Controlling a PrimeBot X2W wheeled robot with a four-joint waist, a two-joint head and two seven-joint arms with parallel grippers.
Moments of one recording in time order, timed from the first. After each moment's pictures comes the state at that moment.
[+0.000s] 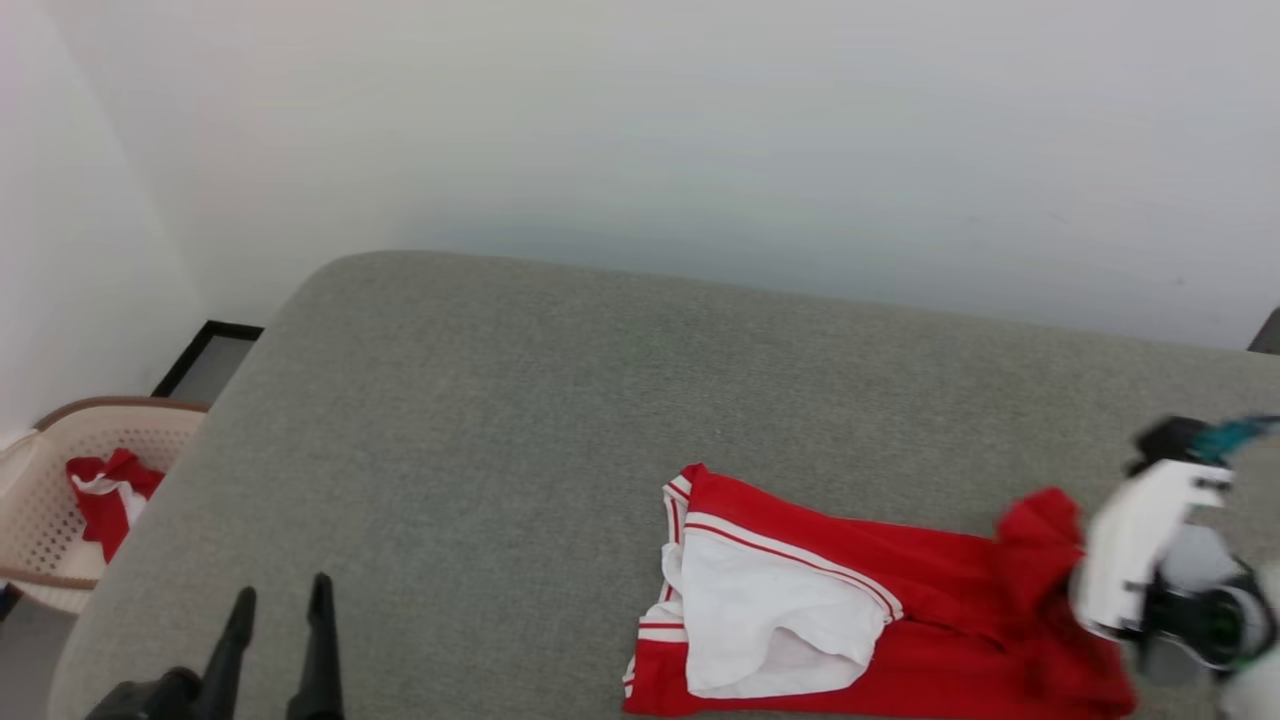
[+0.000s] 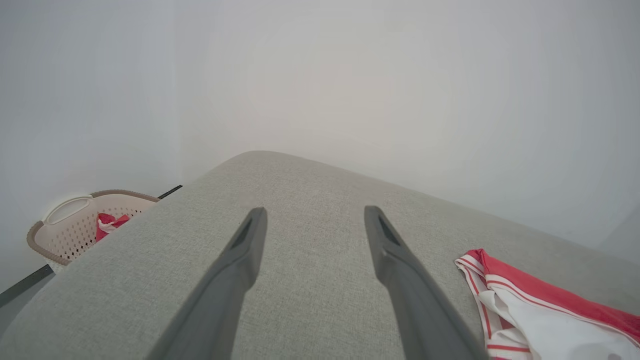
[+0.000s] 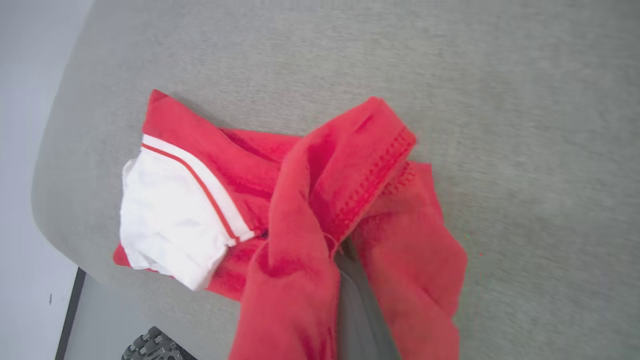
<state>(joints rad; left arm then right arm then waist) 0.13 0.30 -0.06 0.07 -0.53 0.04 -0.25 -0.44 -0.41 0.26 0.57 0.86 0.13 0.73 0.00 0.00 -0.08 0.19</state>
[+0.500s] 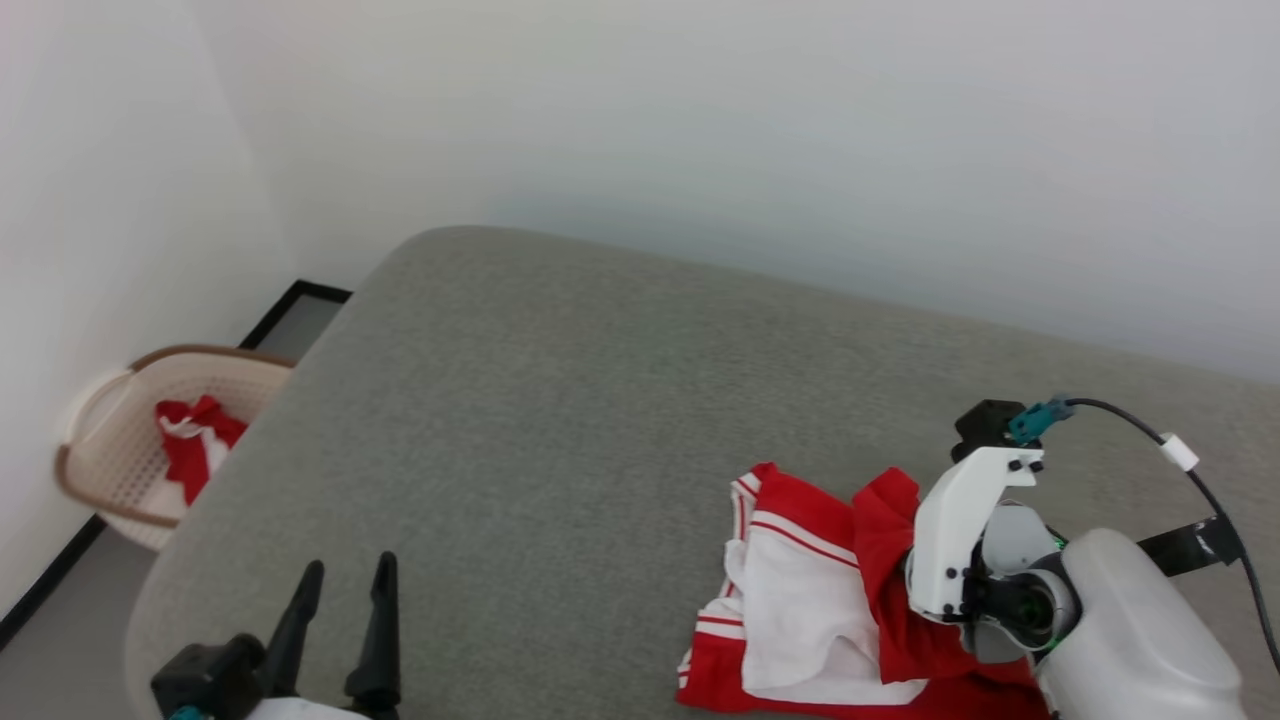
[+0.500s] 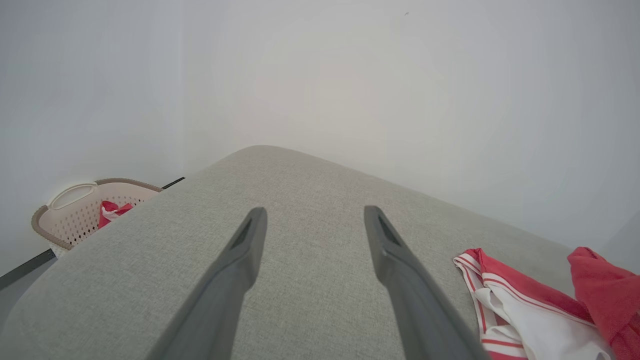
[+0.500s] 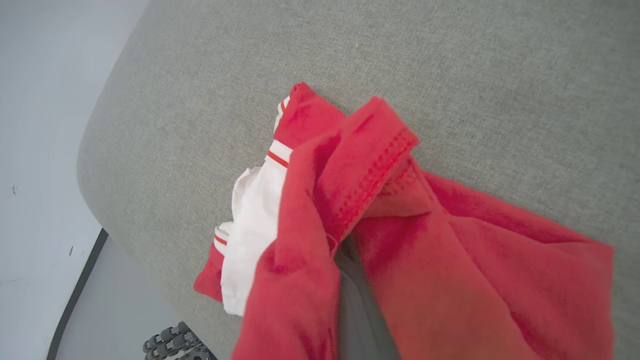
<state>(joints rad) 0.05 0.27 -0.13 0.12 -0.53 0.01 -0.24 -0.54 -0.13 0.27 0.71 0.66 0.13 0.65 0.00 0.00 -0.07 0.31</state>
